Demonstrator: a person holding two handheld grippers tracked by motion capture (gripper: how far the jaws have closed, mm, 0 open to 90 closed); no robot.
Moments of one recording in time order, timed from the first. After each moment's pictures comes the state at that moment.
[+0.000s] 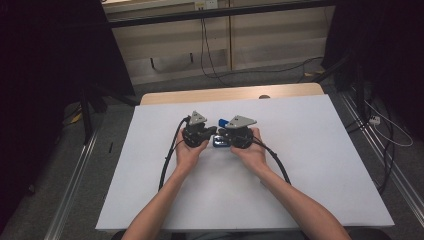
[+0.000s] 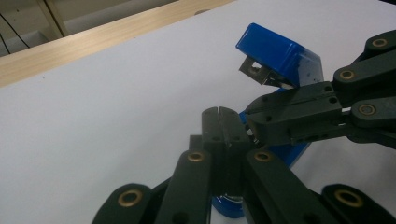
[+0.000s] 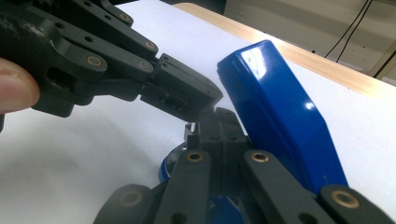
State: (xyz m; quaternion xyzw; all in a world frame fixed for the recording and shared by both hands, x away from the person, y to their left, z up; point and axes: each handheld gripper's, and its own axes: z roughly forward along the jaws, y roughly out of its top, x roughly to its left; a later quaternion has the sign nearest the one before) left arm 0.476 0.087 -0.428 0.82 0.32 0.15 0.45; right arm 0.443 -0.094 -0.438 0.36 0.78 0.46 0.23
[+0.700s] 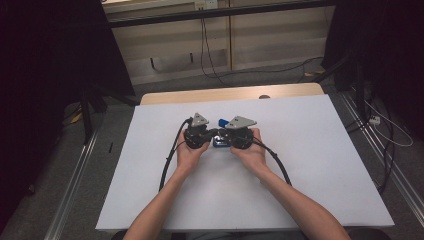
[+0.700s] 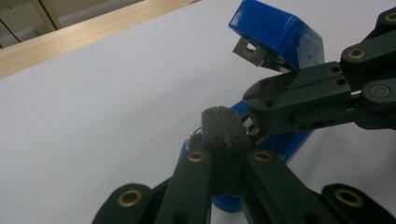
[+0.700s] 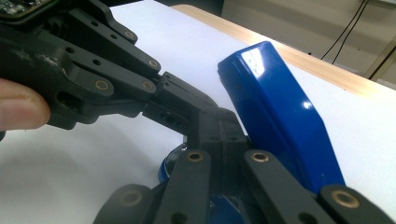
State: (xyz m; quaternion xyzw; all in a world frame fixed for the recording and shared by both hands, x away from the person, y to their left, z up) left arm 0.474 0.084 -0.433 0.83 0.31 0.15 0.44; right arm 0.441 -0.093 -0.438 0.35 0.78 0.46 0.24
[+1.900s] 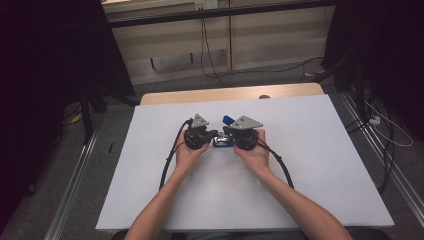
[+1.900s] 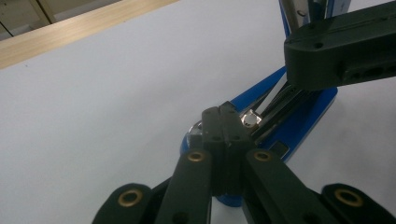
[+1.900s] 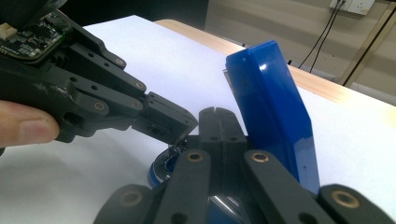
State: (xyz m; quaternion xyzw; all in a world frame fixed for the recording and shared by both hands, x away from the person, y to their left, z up) left arm 0.476 0.085 -0.439 0.83 0.31 0.14 0.44; right arm 0.430 -0.103 -0.430 0.37 0.75 0.47 0.27
